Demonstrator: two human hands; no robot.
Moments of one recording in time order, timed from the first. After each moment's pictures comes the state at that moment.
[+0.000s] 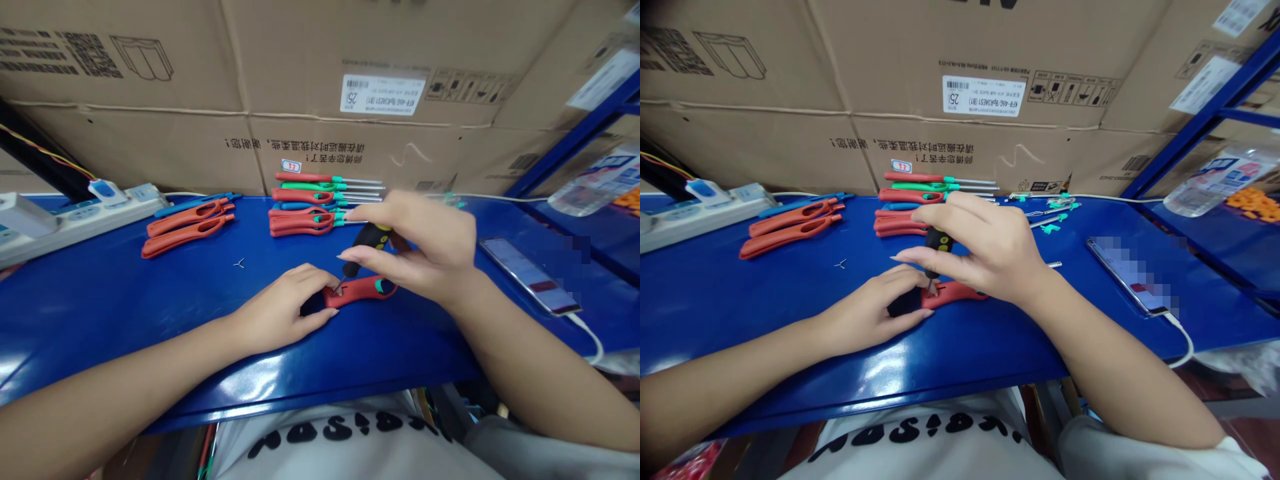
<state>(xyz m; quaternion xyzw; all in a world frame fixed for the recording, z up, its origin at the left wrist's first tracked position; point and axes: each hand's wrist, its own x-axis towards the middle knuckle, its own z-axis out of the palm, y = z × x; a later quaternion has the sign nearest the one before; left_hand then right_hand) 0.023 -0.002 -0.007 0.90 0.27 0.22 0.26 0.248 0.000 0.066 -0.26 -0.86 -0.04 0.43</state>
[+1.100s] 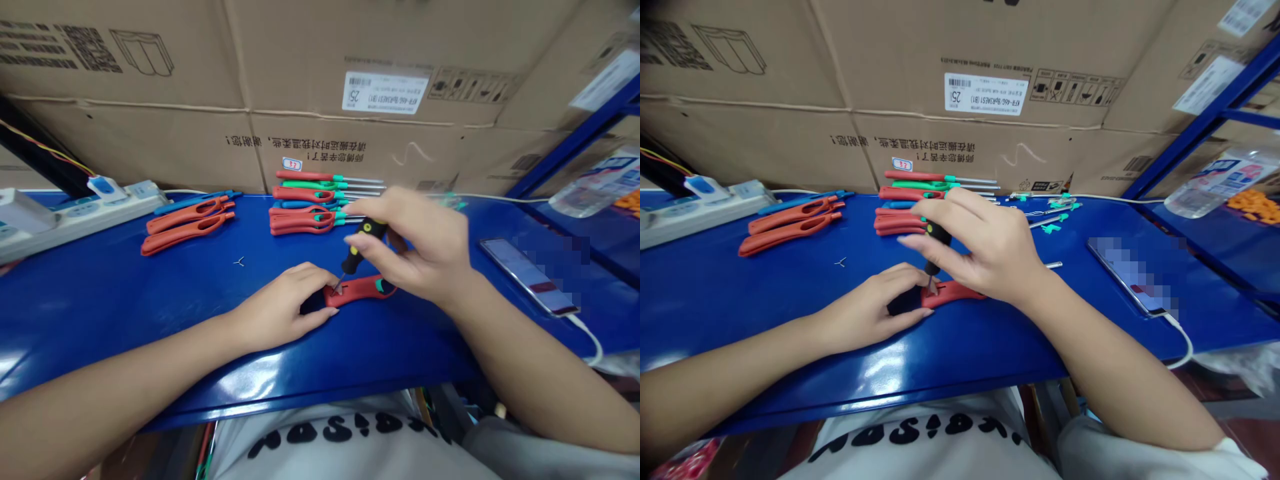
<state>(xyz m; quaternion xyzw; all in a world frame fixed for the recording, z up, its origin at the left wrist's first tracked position) 0.023 -0.001 -0.007 0.90 0.27 0.22 0.27 0.243 0.001 0.063 -0.28 -0.85 -0.03 0.44</state>
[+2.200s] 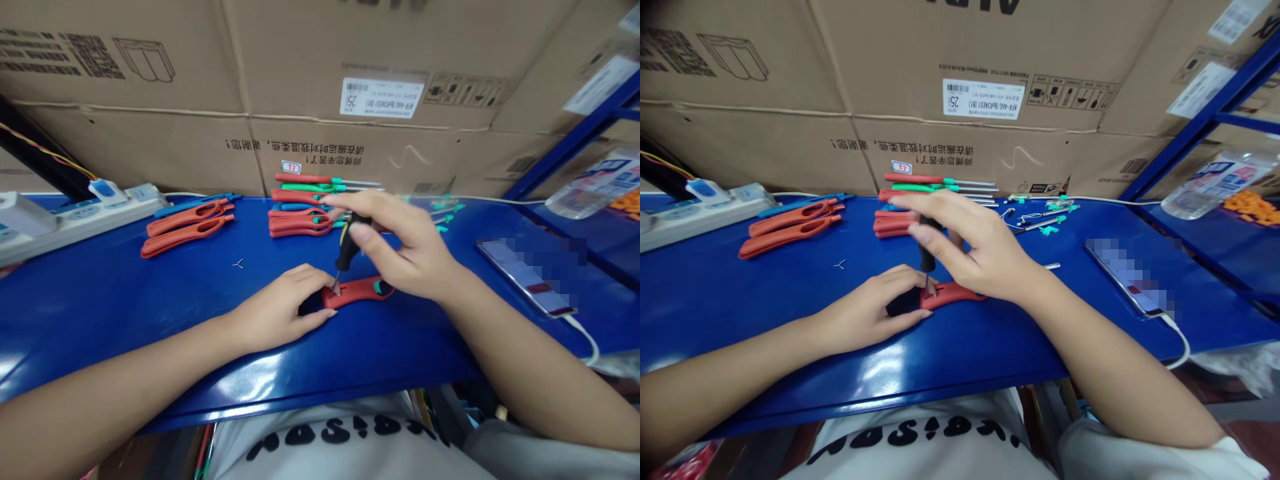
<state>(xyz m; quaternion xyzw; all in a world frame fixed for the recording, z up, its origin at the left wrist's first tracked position) 0.023 -0.001 -0.004 0.89 0.27 0.22 0.28 0.247 0.009 0.059 -0.26 -0.86 0.10 0.43</state>
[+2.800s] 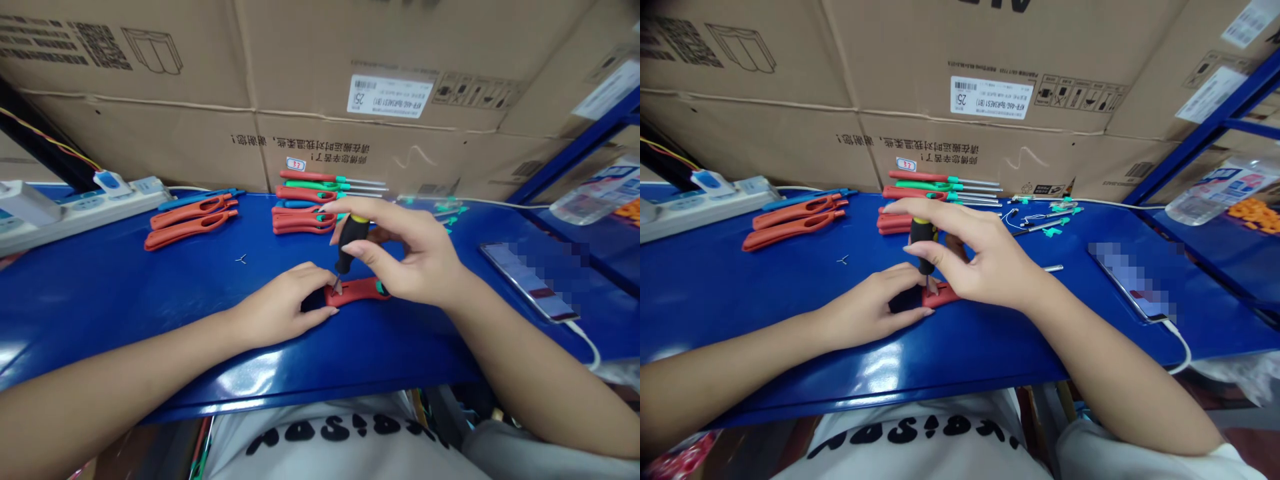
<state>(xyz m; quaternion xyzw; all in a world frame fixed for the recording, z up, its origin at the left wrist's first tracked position) 0.024 -0.002 -0.006 0.89 0.28 0.22 0.29 0.242 0.000 0.058 -0.26 -0.87 0.12 0.40</state>
